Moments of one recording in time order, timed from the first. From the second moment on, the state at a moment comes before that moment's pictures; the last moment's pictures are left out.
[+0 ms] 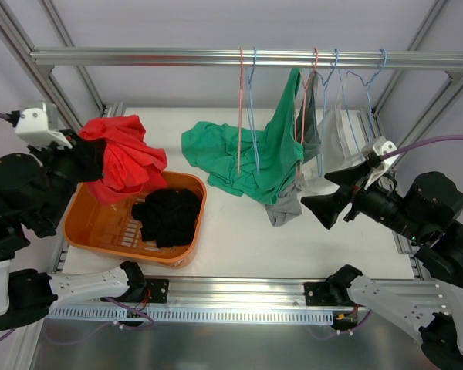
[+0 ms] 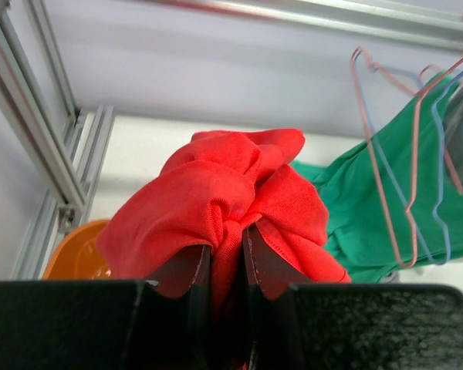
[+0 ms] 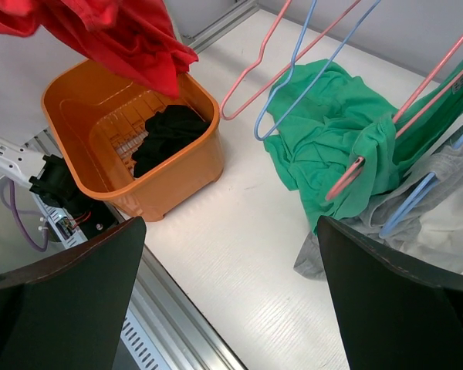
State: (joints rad) left arm -0.99 0.91 1.89 -1.15 -0.92 -0.30; right arm 0.68 0.73 1.48 -0.93 -0.17 0.13
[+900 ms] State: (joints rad) left arm -0.89 0.96 1.35 -1.12 -0.87 -0.51; right arm 0.68 0.83 1.52 -0.91 0.00 0.15
